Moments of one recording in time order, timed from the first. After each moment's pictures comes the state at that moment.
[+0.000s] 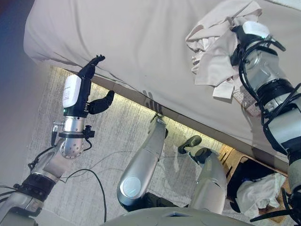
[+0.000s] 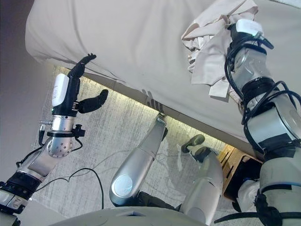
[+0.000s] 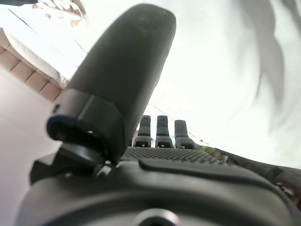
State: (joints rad) left arm -0.13 0.81 -0.28 0.07 0.20 -0.39 0.66; right arm -1.34 -0.74 0.76 1.03 -0.34 0.31 -0.03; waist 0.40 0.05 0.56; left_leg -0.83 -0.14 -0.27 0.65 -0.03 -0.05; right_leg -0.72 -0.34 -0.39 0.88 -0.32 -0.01
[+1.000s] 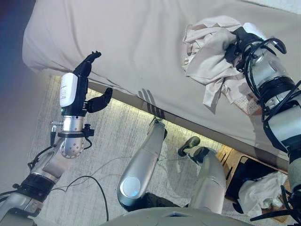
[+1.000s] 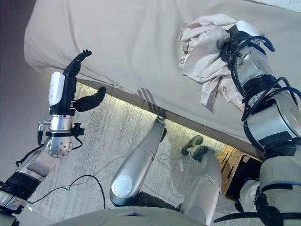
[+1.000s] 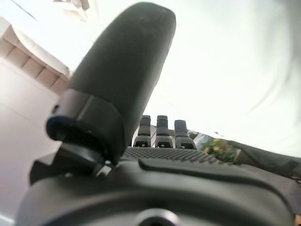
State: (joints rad) left arm -0.11 0.81 -0.27 0.06 0.19 -0.35 0.66; right arm -1.25 -0.74 0.71 1.06 -0.08 0.23 -0.02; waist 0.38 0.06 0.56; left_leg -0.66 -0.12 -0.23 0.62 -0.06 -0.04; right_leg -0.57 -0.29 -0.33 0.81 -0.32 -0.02
